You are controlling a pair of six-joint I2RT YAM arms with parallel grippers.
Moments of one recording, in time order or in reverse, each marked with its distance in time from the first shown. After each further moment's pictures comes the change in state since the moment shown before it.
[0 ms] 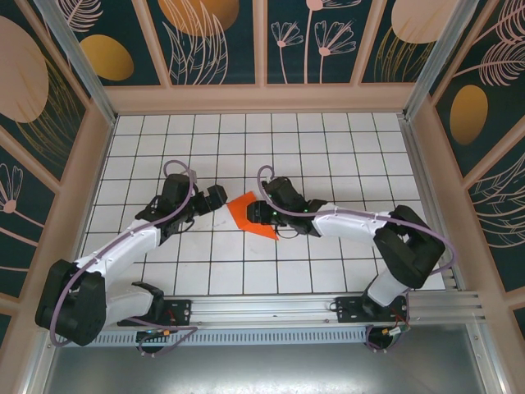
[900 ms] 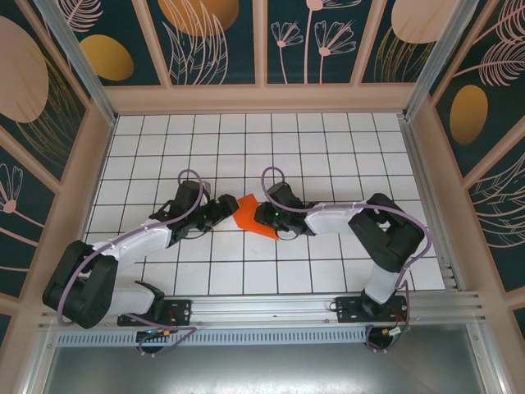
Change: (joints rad) left arm -0.094 0.121 -0.050 0.124 0.169 -0.264; right arm -0.069 0.158 -0.047 0.089 -0.015 0.242
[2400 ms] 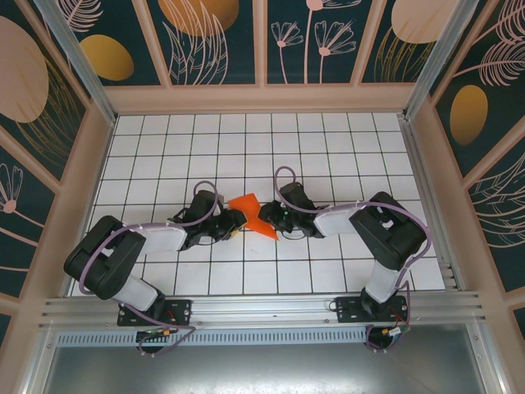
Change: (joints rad) left arm -0.085 0.208 -0.063 0.268 0.091 -0.202; right arm -0.078 0.000 -0.105 0.206 -0.173 0.083
